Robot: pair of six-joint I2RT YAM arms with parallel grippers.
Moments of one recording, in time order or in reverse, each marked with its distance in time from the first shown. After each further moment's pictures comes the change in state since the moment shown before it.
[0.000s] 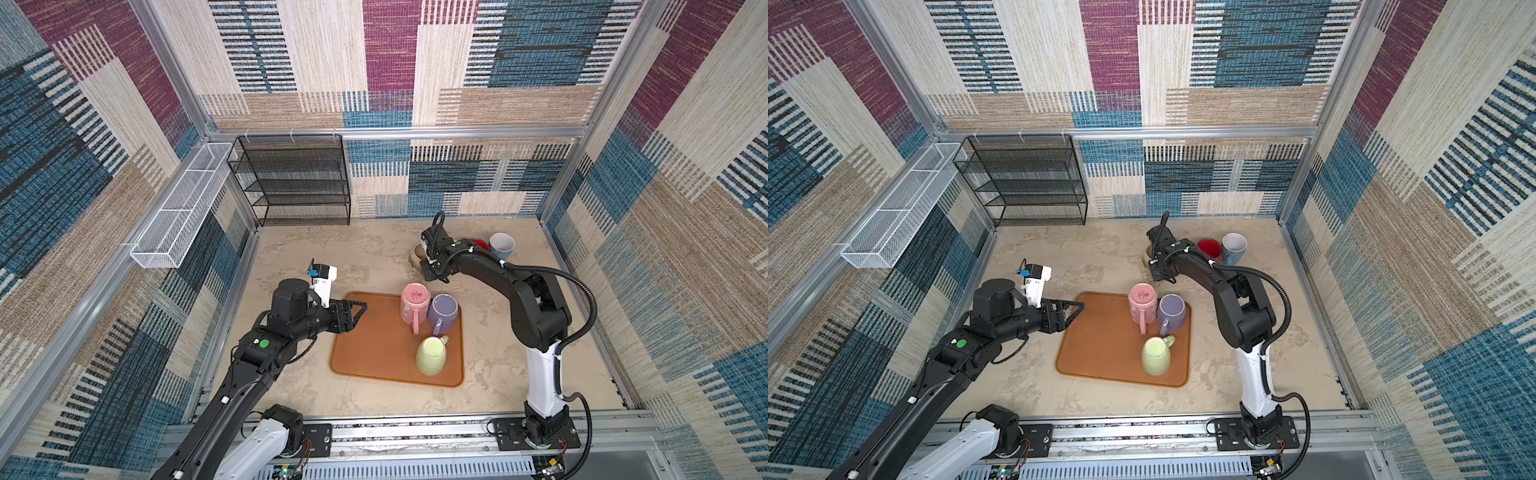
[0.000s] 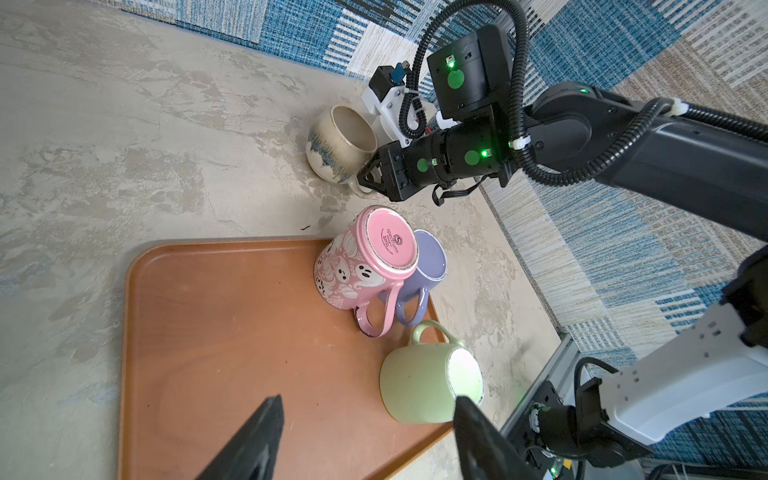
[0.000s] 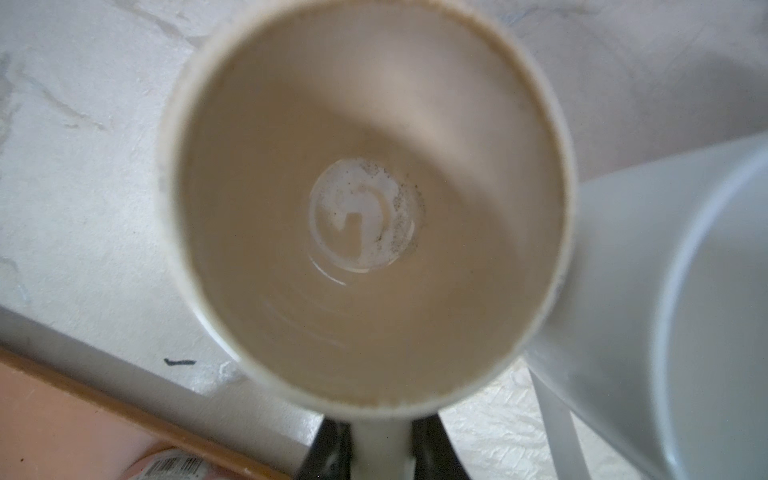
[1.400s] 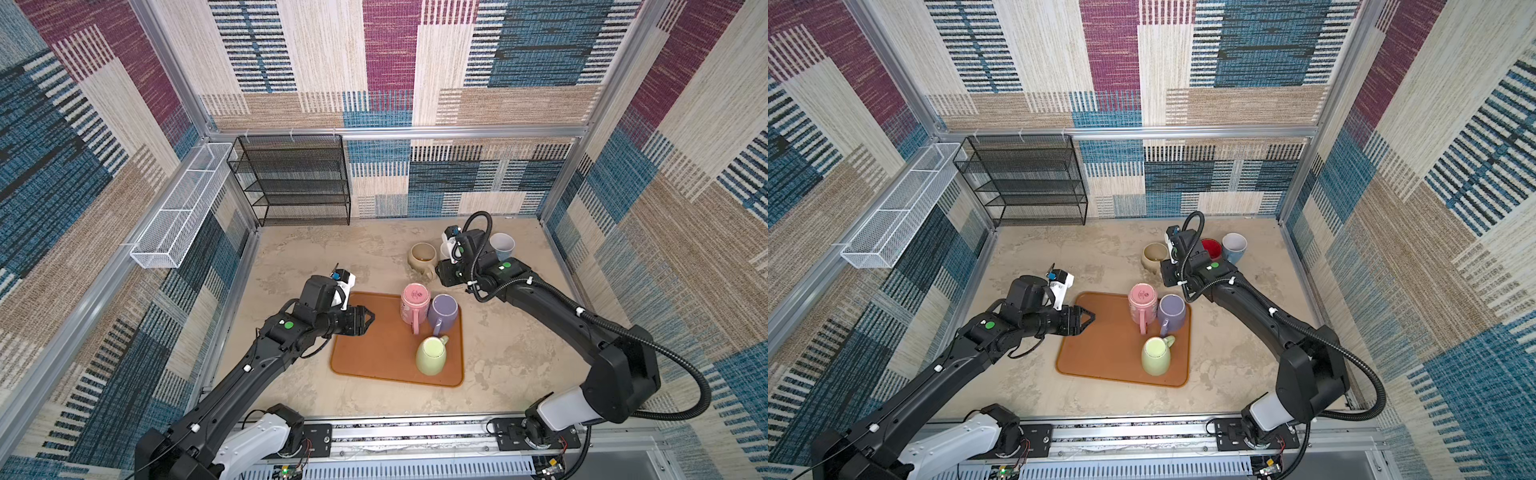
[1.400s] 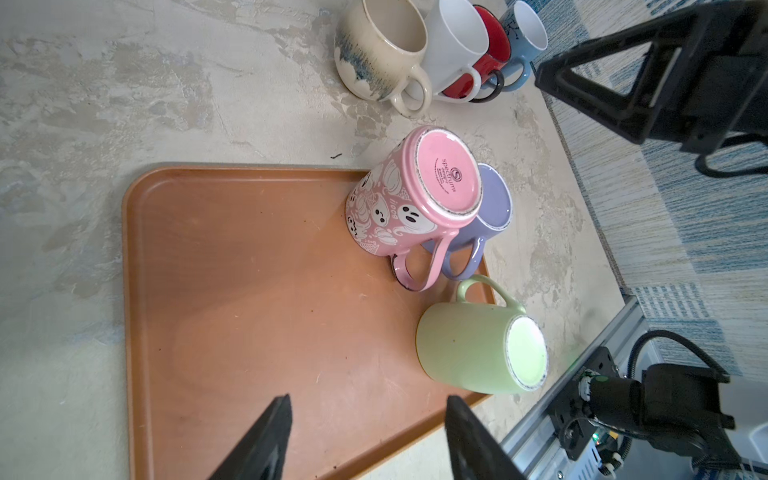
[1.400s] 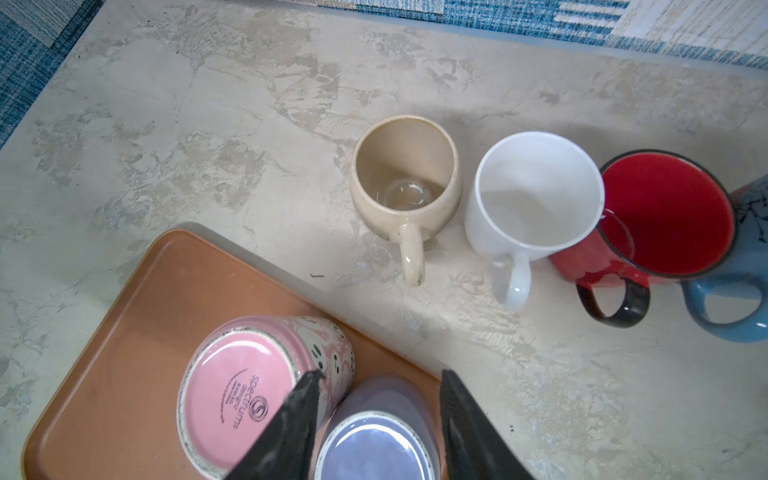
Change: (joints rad) left arm -0.144 0.192 0.041 -0.086 -0.156 -0.001; right arm 0.033 -0.589 -0.415 0.130 -0.094 0.074
